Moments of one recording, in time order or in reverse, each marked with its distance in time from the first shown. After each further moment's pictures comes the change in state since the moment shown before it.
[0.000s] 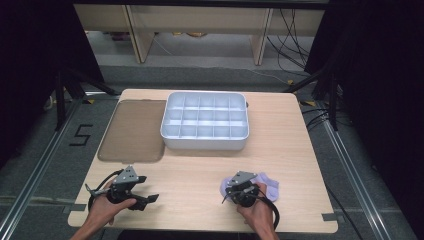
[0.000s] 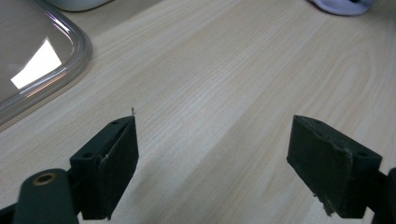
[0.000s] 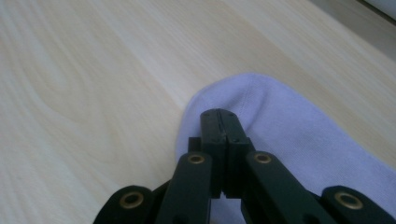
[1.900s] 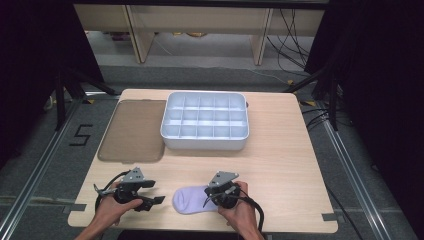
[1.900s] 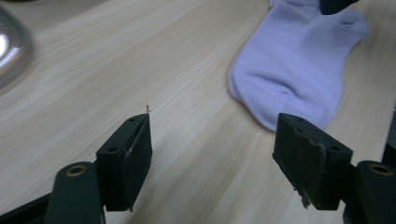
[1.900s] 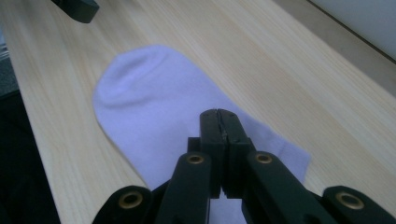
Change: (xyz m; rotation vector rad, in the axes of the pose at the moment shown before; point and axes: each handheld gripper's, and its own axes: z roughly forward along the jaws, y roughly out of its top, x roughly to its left) left arm -0.011 0.005 0.015 0.034 -0.089 -0.032; right arm 0.034 0.034 0.005 -0.075 0.088 -0.076
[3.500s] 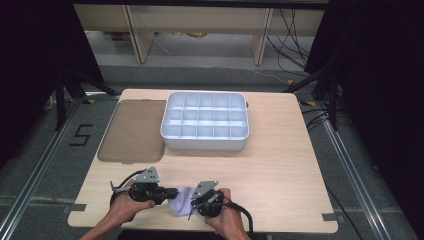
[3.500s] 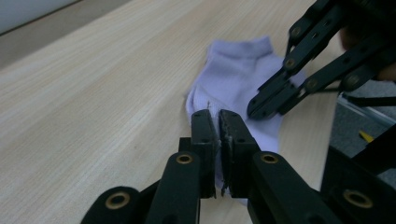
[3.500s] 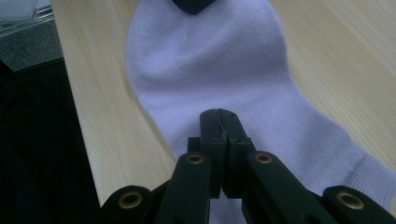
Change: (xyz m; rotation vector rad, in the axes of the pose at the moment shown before) left arm -0.027 0.029 0.011 -0.046 -0.138 0.054; right arm 0.035 0.008 0.032 0.074 0.115 -0.096
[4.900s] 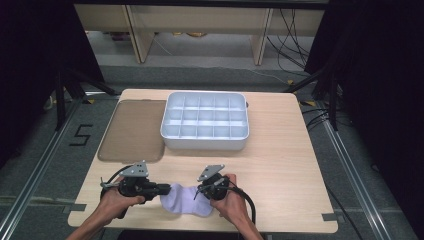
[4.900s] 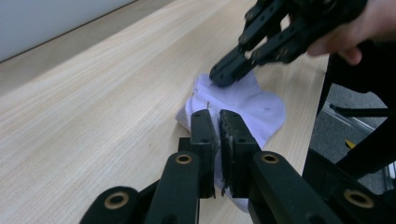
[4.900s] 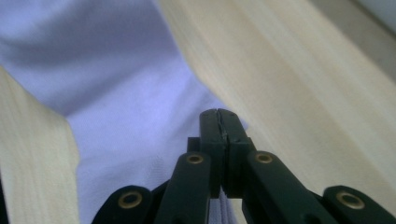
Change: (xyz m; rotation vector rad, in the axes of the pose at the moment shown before) left arm 0.010 0.008 -0.024 -0.013 -0.019 -0.028; right arm -0.043 0.009 -0.003 0.015 -0.064 0.035
